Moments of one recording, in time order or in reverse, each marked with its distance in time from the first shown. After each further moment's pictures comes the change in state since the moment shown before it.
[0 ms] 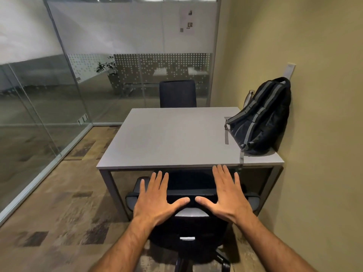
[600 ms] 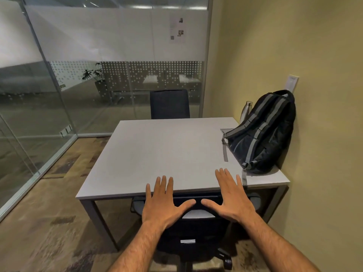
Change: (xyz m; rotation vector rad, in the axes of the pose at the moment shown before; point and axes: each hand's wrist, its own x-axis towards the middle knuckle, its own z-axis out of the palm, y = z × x) left_hand 0.159 0.005 -0.007 0.014 -0.028 0.013; right_hand 0.148 0.051 0.003 -0.063 -0.006 0.034
